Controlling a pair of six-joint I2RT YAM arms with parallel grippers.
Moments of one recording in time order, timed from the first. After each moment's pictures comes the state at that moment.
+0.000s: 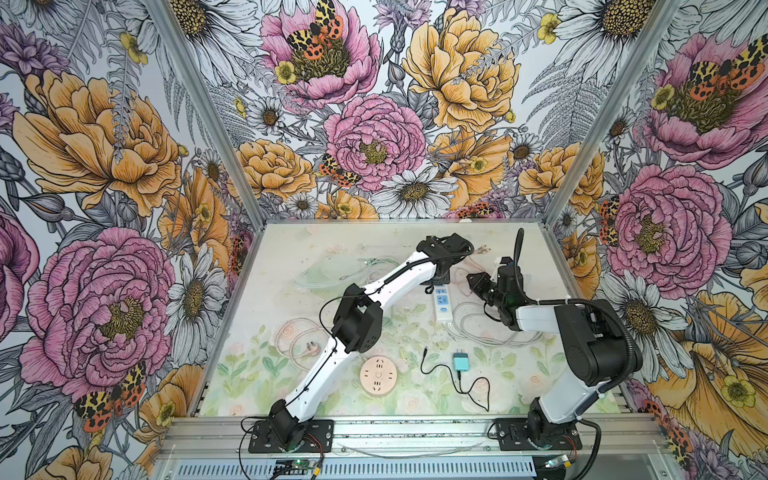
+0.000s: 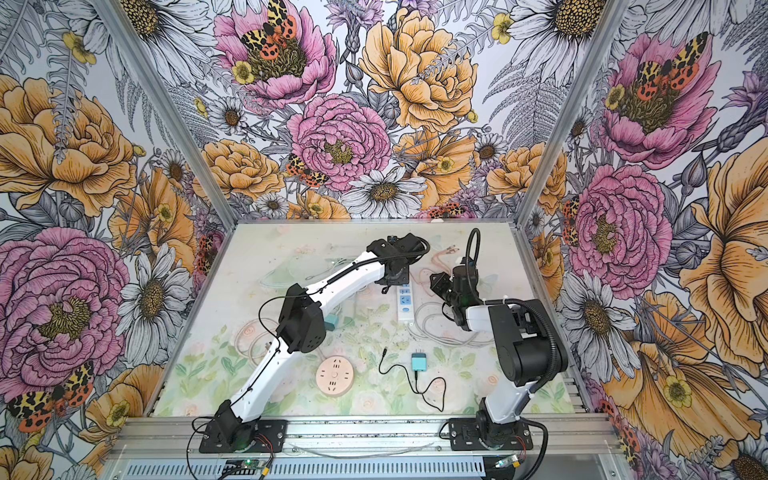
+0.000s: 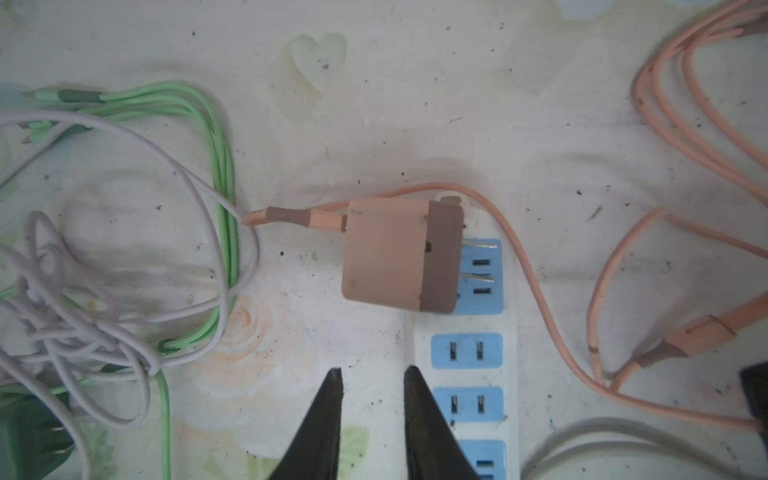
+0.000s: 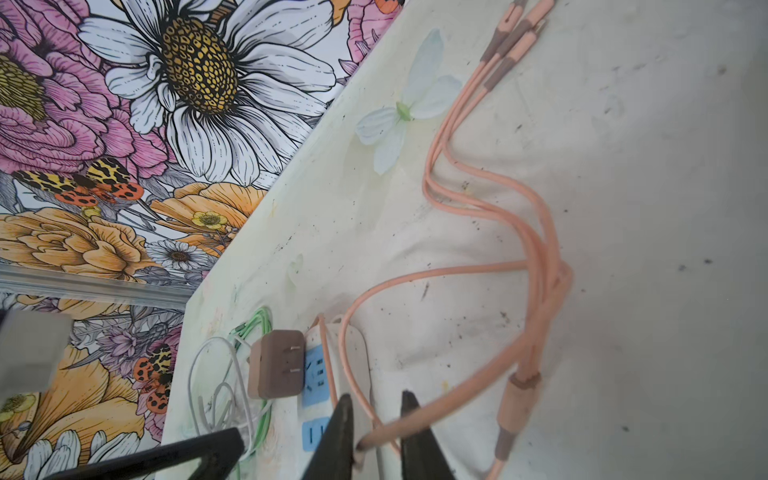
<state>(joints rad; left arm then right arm) -0.83 2.47 2.41 -1.15 -0.34 -0.75 0.15 1.69 0.66 0.51 -0.23 0.83</state>
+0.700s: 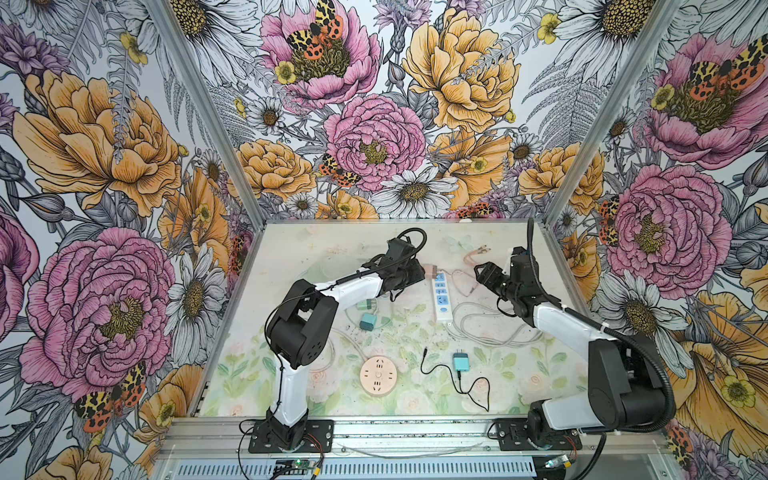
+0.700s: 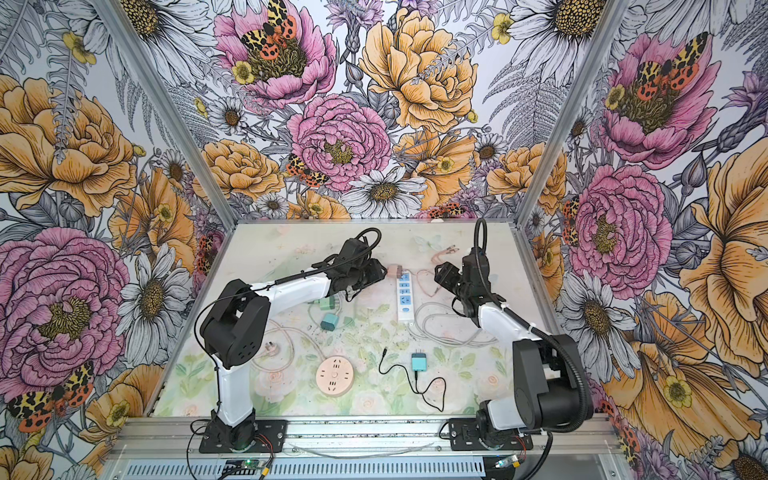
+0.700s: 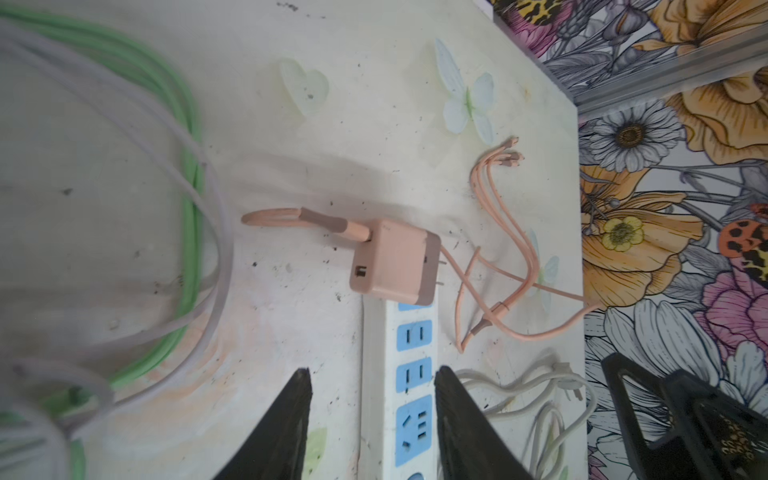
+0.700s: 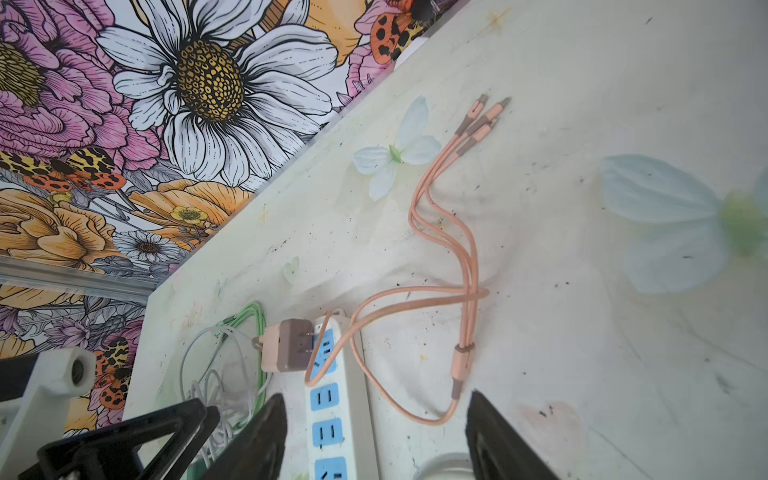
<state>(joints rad) -0.63 1.99 1.40 -0.10 0.10 -0.90 0.11 1.40 0.76 0.05 -0.17 0.67</state>
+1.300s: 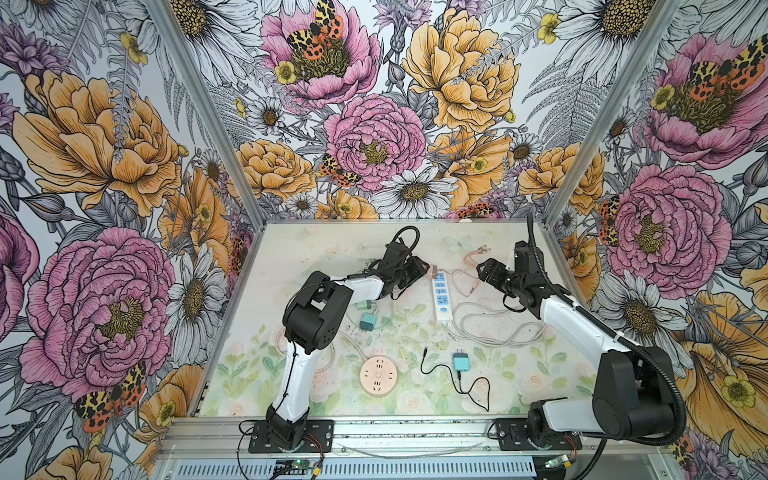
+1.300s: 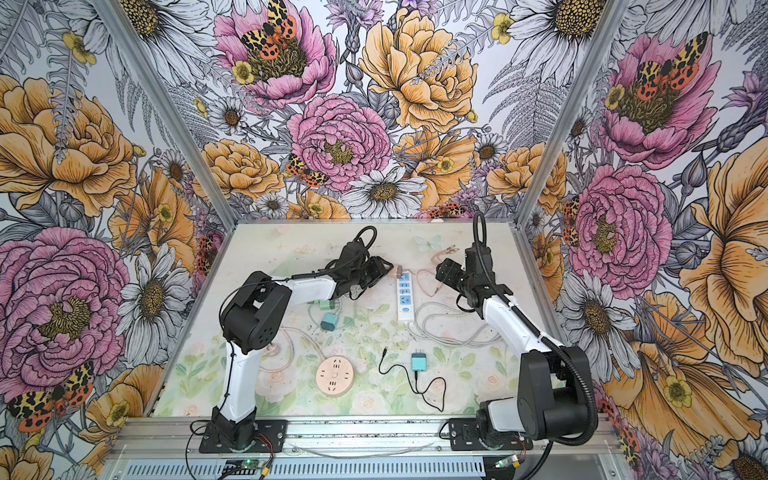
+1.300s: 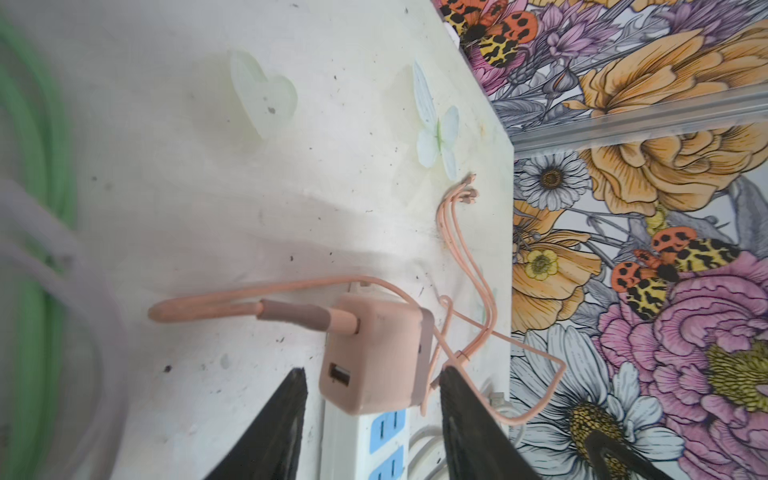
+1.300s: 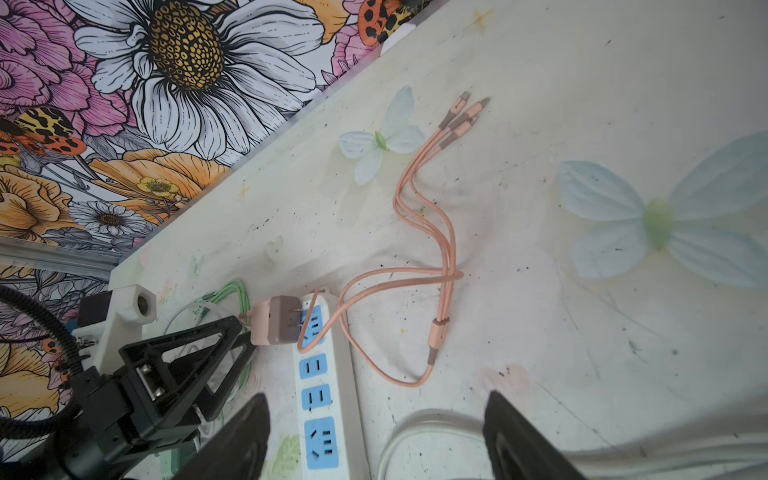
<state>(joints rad) -0.58 2.16 1.38 0.24 0.24 -1.09 0.11 1.38 0.87 -0.19 -0.17 0.59</state>
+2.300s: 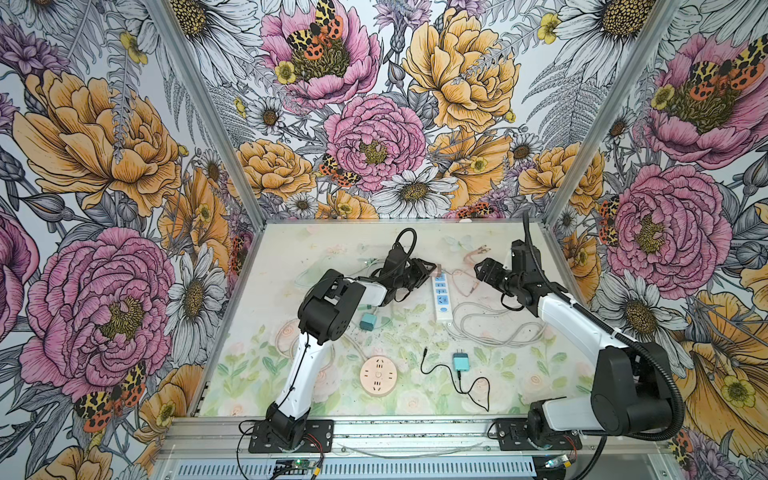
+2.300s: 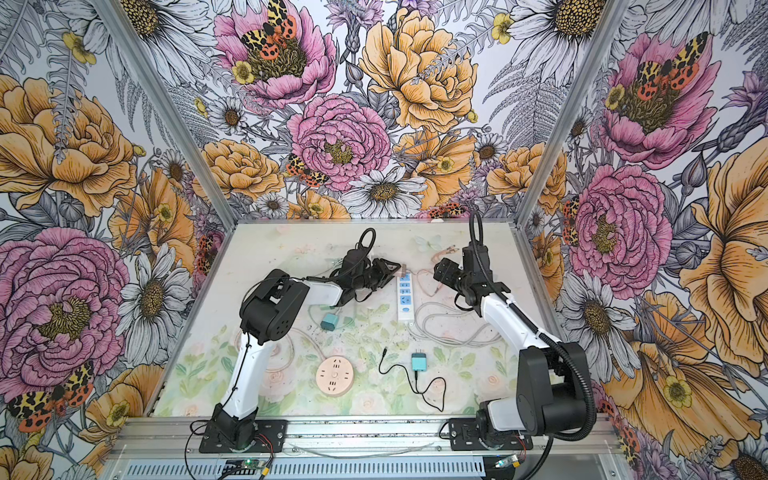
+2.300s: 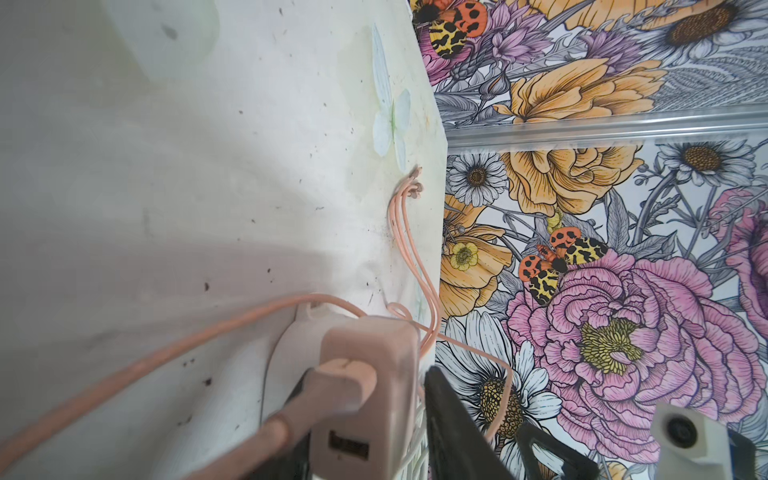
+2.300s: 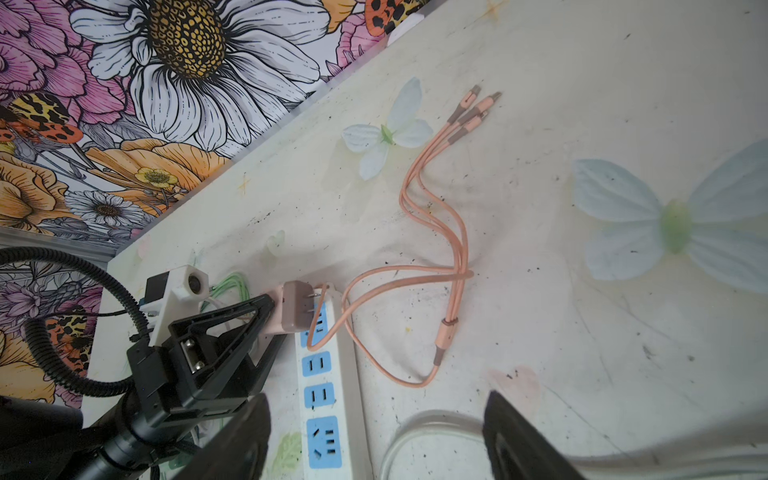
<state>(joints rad) -0.58 2.30 1.38 0.57 0.38 -1.29 0.12 1.40 0.89 -0.20 -0.17 0.59</state>
